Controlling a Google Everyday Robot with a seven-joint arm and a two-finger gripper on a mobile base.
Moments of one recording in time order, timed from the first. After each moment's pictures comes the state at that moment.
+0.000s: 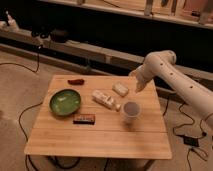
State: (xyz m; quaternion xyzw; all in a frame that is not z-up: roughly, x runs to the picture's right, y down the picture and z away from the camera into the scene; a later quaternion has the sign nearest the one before) arm 0.184 -0.029 0.847 -0.14 -0.14 -0.12 0.97
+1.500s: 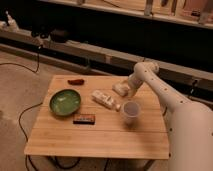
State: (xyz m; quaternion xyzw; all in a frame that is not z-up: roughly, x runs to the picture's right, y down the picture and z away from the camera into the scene) arm 0.168 0.014 0.977 -0.18 -0.16 -0.15 0.96
